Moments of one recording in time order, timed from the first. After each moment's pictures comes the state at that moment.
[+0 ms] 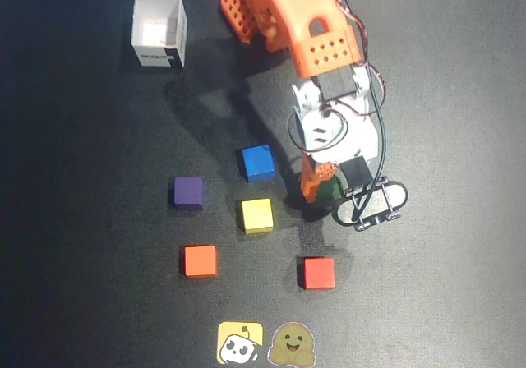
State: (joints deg) arm -24.6 103.9 135.6 39.1 91.7
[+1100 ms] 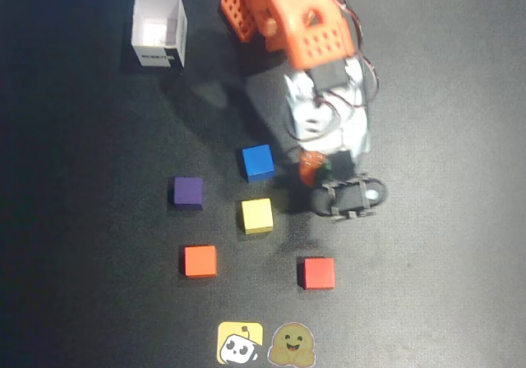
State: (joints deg) arm -21.3 111.8 138.6 44.5 100.3
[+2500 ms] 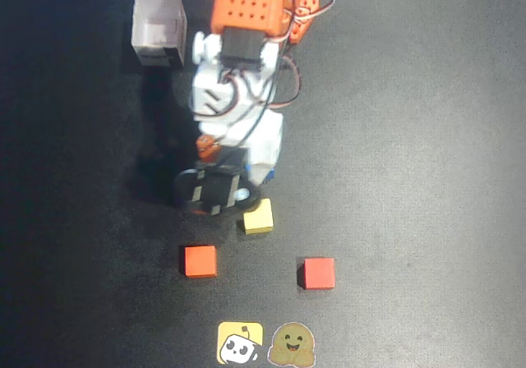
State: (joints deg) arm 4.1 115.0 122.7 54.8 95.6
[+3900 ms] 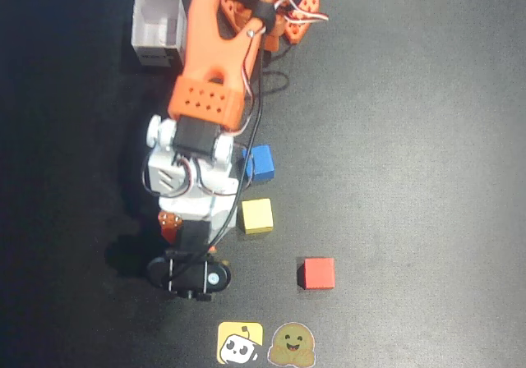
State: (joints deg) arm 10.1 78.0 86.6 62.8 78.8
